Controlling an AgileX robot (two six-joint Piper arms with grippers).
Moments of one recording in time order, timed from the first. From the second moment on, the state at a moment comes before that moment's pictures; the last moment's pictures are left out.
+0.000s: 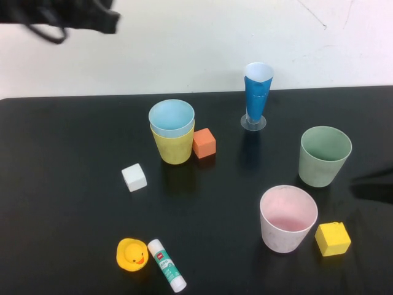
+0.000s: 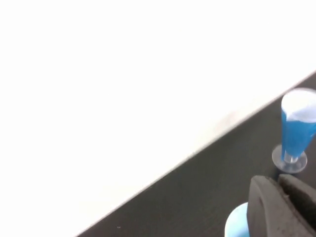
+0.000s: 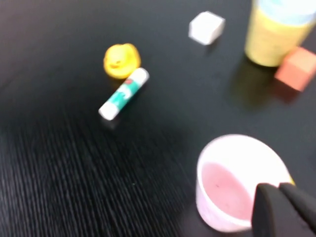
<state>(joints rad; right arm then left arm) 0.08 1.11 -0.89 0.91 1.05 -1.42 -0.21 1.45 -1.56 -0.43 0.64 0.59</state>
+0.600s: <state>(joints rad) 0.58 1.58 -1.17 0.30 0.95 -1.00 -0.21 1.02 -1.02 -0.44 0.56 0.59</state>
